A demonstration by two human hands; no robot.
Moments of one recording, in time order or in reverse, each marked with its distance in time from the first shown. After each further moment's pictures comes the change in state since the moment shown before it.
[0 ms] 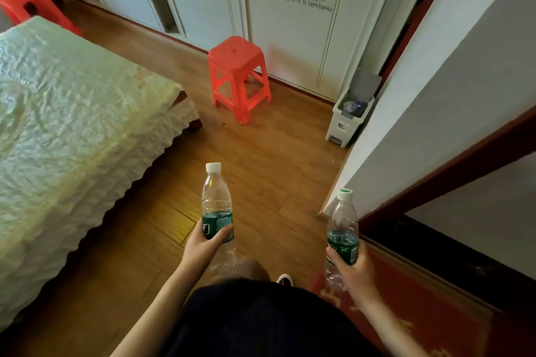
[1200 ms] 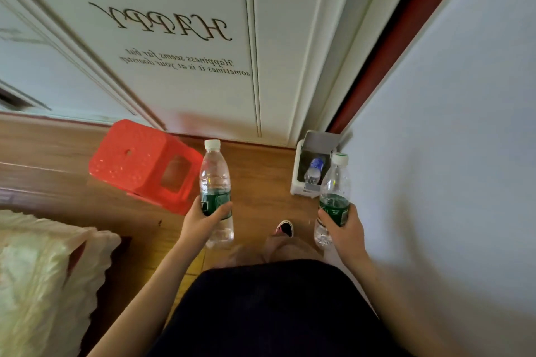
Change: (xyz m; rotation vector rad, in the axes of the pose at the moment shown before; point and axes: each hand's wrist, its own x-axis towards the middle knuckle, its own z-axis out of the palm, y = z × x) left_hand 0.620 0.434 0.247 0.262 -0.282 0.013; right_hand 0.641 -0.282 -0.009 0.090 0.352 0.243
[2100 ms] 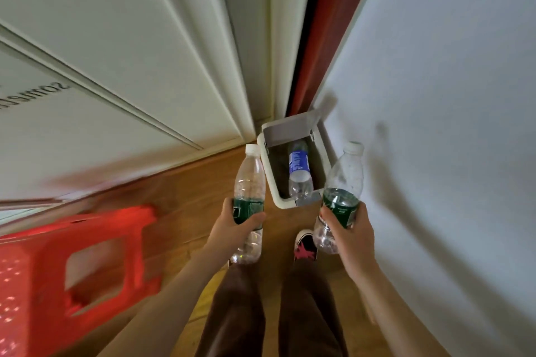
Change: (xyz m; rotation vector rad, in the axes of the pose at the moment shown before) left_hand 0.327 -0.042 0.242 0.464 -0.524 -0.047; right_hand 0.250 0.143 0.102 0.295 0.315 0.271
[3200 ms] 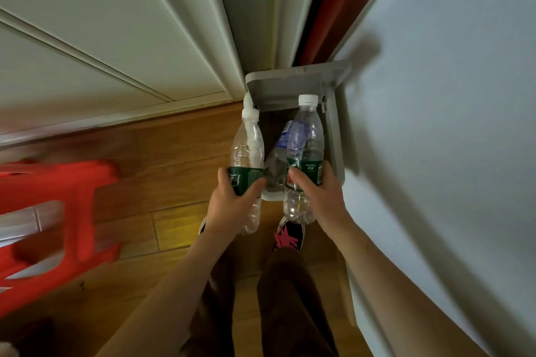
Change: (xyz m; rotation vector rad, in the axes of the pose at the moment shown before) left_hand 0.136 -0.056 0.093 -0.003 0.220 -0.002; right_hand 0.149 0.070 0.066 0.014 -0.382 0.079
